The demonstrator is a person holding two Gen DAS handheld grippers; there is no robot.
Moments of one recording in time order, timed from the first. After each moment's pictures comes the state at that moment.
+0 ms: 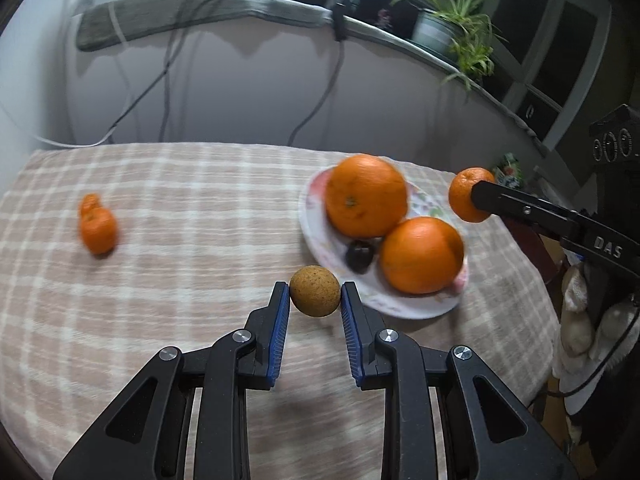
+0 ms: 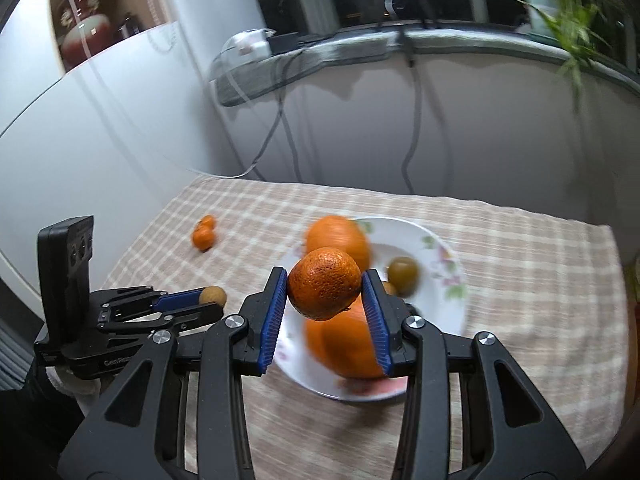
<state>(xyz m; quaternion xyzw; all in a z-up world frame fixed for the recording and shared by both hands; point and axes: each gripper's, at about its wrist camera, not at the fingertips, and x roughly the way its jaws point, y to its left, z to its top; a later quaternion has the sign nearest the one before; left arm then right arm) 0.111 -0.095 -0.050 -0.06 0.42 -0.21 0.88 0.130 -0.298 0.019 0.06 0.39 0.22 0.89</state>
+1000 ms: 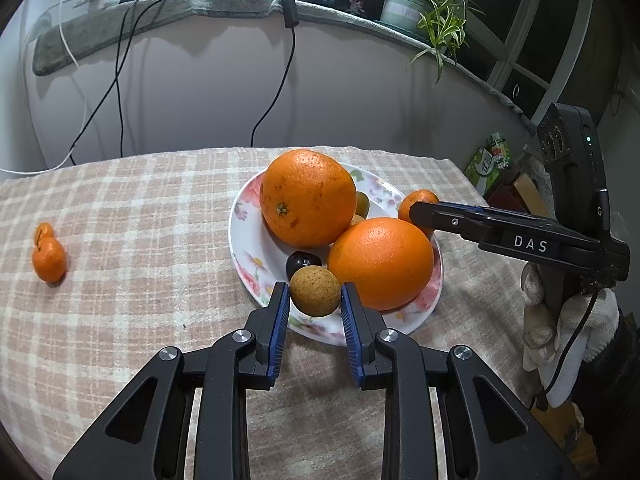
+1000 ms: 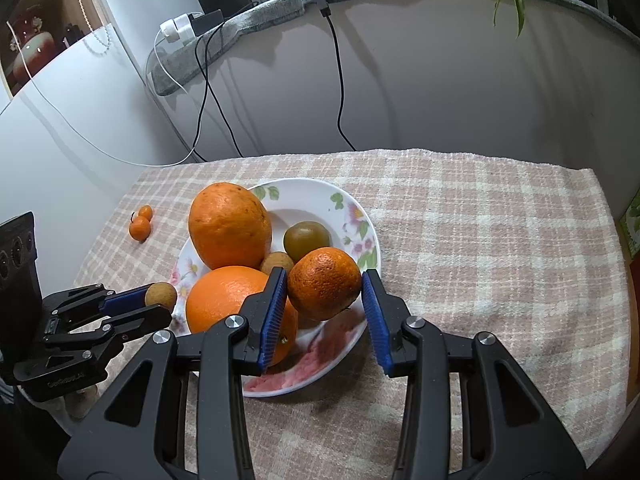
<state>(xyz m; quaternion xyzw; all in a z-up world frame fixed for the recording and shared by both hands) 0.119 -0.141 -0.050 -0.03 0.42 -0.23 0.88 0.164 -0.345 -0.032 0.09 0.45 0.18 0.87</state>
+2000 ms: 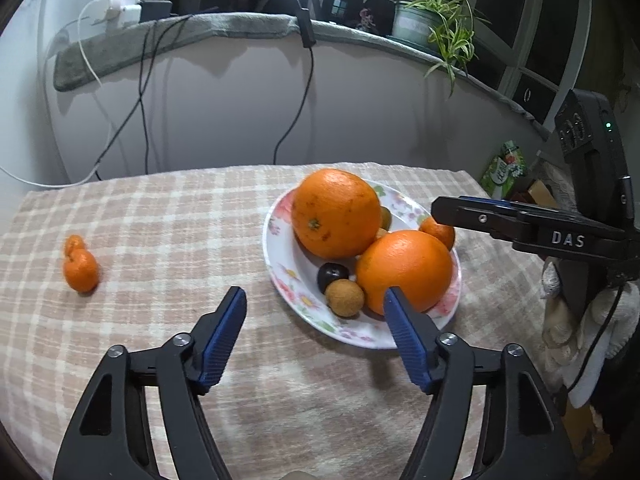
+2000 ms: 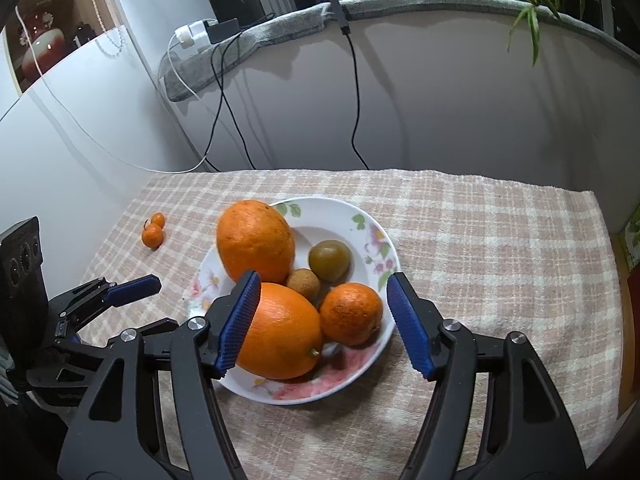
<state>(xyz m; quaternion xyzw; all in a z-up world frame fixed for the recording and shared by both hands) 0.113 -0.128 -0.043 -0.01 0.39 -0.20 0.90 0.160 -0.333 -0.015 0.08 0.43 0.19 0.88</state>
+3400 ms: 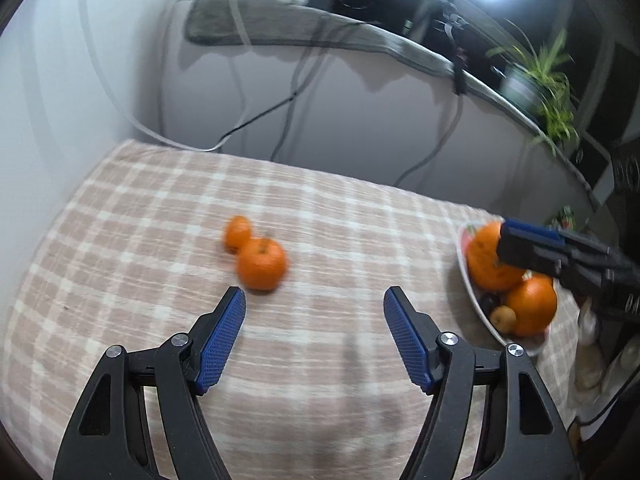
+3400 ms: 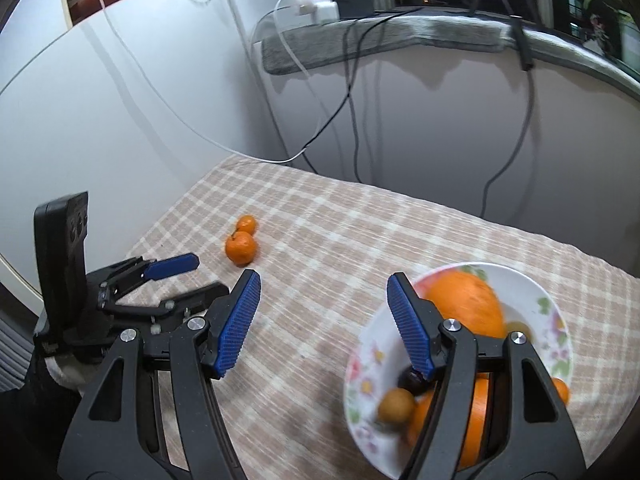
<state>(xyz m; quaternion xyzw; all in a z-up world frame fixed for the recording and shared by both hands) 0.143 0.027 -0.055 -0.10 0.39 -0.10 0.91 0.182 -0.178 0.005 0.01 0.42 0.29 0.86</state>
